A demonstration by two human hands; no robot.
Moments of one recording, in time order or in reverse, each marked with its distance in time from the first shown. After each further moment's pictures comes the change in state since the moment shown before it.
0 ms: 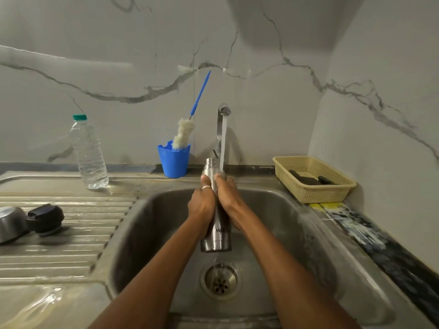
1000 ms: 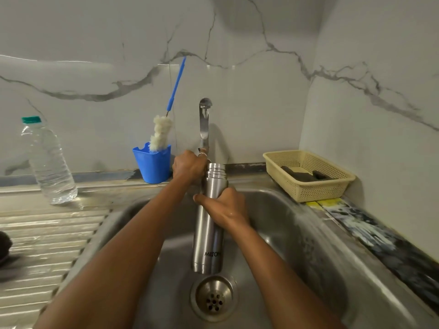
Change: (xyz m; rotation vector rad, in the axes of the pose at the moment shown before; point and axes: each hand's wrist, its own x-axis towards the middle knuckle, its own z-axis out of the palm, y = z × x) left_hand 0.115 0.069 0.031 0.720 0.130 0.367; right_hand 0.016 0.027 -0.024 -0.343 0.216 -0.036
